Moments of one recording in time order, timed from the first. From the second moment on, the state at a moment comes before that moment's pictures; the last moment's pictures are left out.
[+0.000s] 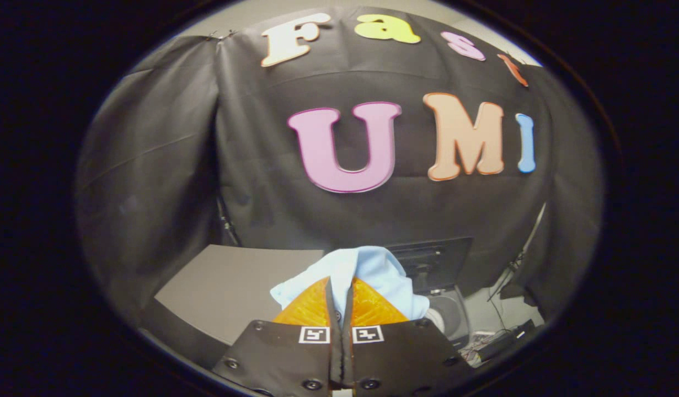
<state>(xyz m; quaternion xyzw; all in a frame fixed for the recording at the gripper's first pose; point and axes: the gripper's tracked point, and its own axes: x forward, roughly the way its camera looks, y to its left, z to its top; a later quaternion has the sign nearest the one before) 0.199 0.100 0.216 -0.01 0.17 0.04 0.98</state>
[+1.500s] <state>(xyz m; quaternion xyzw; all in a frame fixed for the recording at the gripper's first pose) 0.289 -0.050 -0.090 0.16 0.26 -0.09 0.95</state>
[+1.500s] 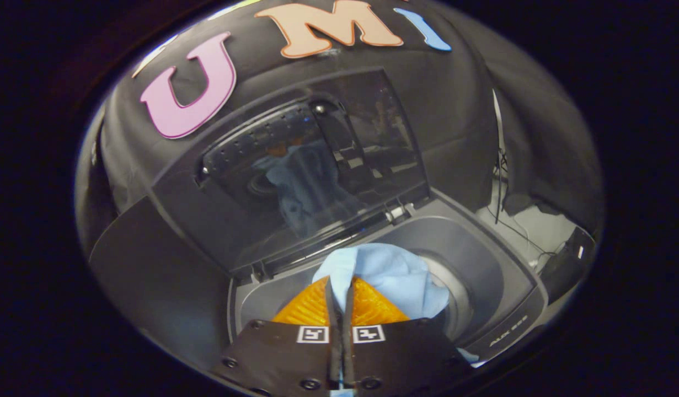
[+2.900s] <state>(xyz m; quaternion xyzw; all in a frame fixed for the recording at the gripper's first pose) 0.269 -0.058 0.096 0.11 0.14 -0.08 0.98</state>
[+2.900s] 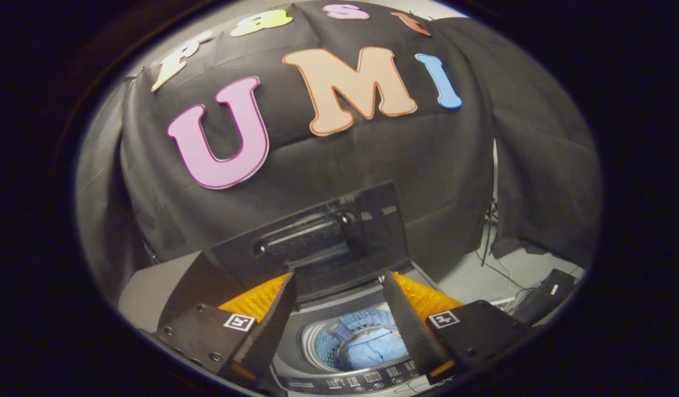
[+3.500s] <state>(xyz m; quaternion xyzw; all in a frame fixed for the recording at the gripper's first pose) 0.354 -0.043 0.138 0.09 0.11 -0.09 0.99</state>
